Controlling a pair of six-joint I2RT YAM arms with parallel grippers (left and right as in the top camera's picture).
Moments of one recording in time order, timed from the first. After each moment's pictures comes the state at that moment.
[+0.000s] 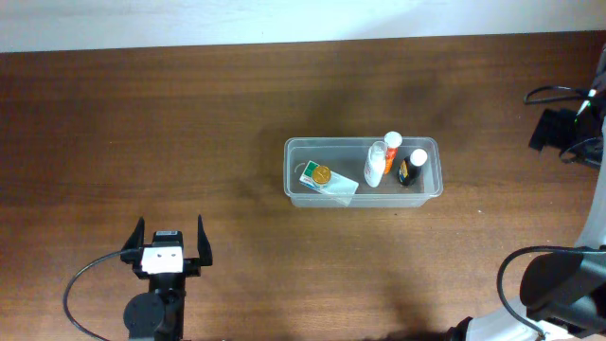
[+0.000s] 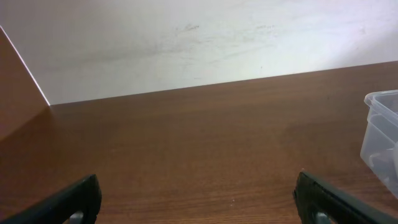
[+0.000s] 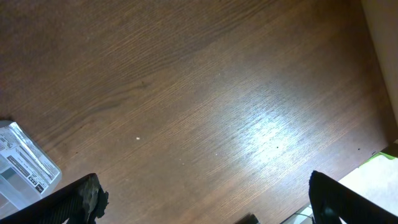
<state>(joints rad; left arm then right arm) 0.00 0.01 0.01 -0.08 -0.05 0.14 -0.43 1.79 1.91 -1.49 0.23 0.11</state>
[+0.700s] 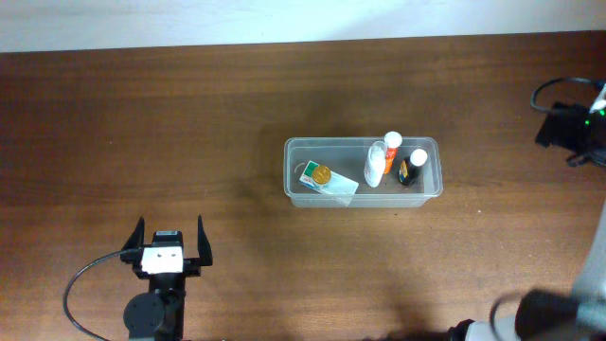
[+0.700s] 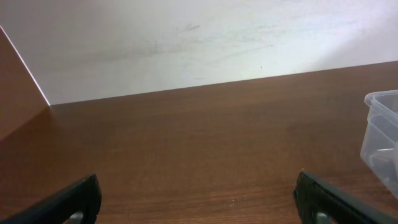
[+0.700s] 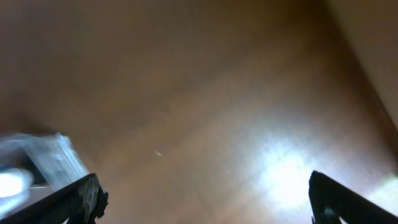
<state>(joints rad) 0.00 0.01 0.01 -0.08 -0.05 0.14 -0.43 1.60 1.87 -1.41 0.17 0.11</state>
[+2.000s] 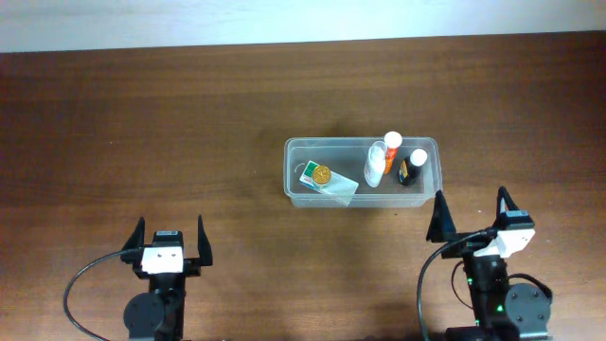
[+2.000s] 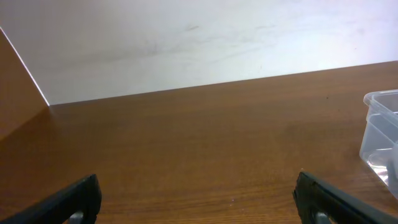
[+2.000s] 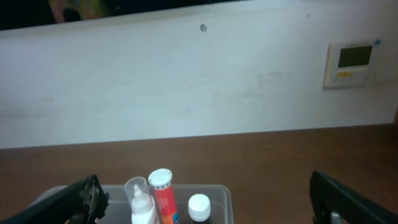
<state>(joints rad) 0.00 0.01 0.01 -0.08 -0.05 0.14 0.01 0.11 0.23 -0.05 -0.04 0.11</state>
